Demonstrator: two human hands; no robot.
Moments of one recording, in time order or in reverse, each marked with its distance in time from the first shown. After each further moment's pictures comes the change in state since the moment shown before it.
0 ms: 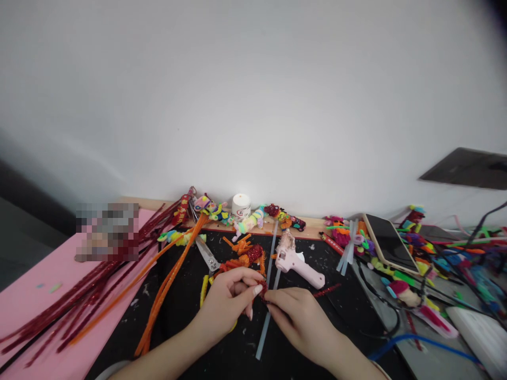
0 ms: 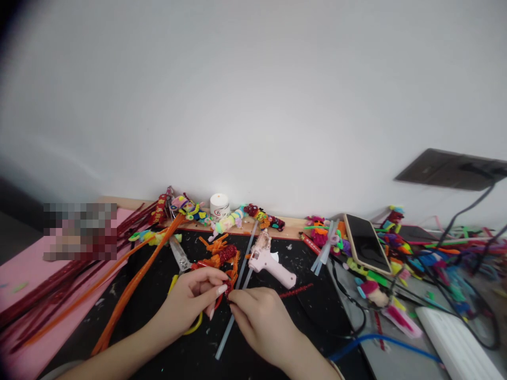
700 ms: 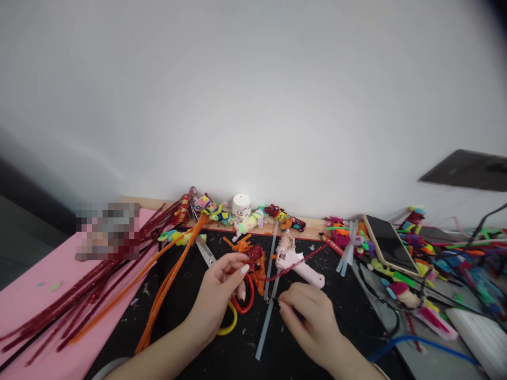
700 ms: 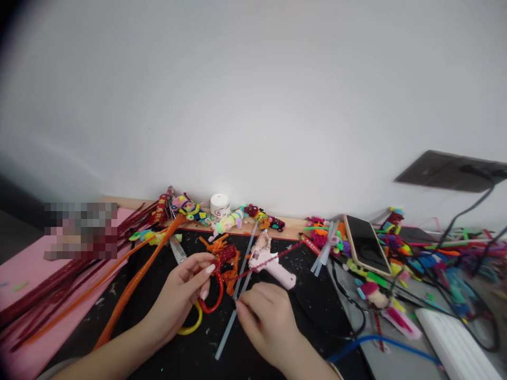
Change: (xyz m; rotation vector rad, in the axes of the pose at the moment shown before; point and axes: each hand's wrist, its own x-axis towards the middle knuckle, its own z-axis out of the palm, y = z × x) left_hand 0.002 0.006 -0.006 -0.250 0.194 0.058; right_hand -0.002 -0.004 -0.008 0.039 0.366 -0.078
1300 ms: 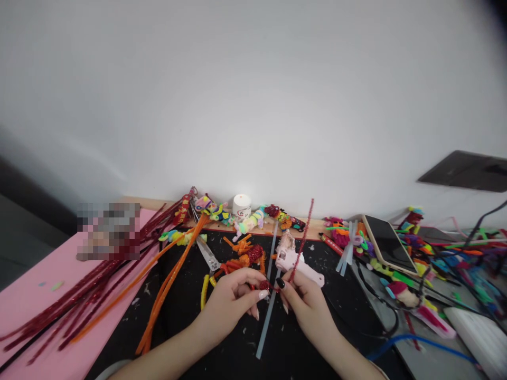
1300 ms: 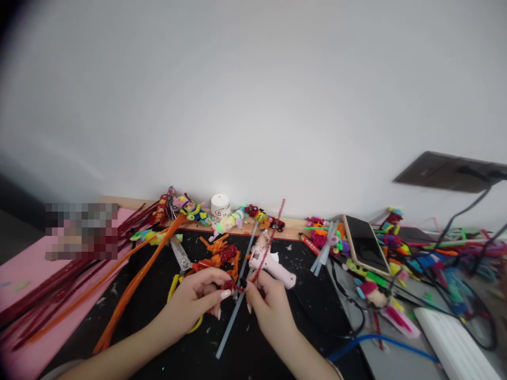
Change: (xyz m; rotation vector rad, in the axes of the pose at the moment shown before) left_hand -0.002 -0.016 -0.003 0.267 -0.309 -0.046; right_hand 0.002 0.012 0.016 0.417 -0.028 0.593
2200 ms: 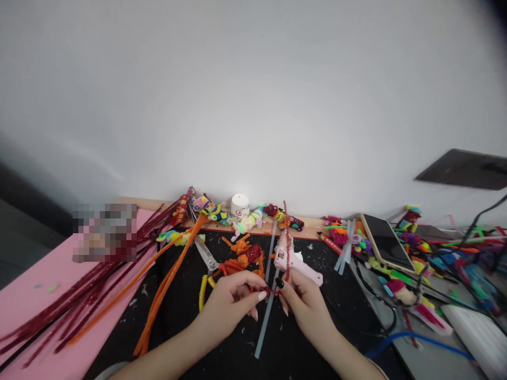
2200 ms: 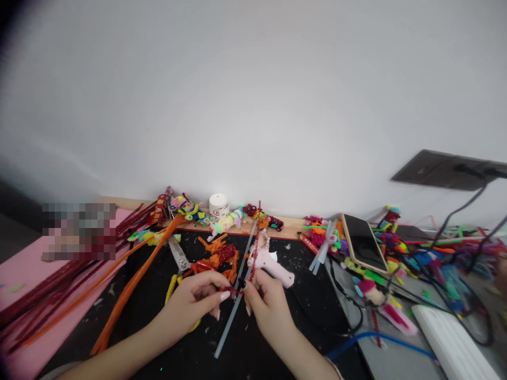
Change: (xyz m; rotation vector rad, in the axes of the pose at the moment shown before) left_hand -0.003 0.007 0.003 0.132 0.001 0.005; right_hand 0.000 -0.001 0.000 0.036 -0.028 0.008
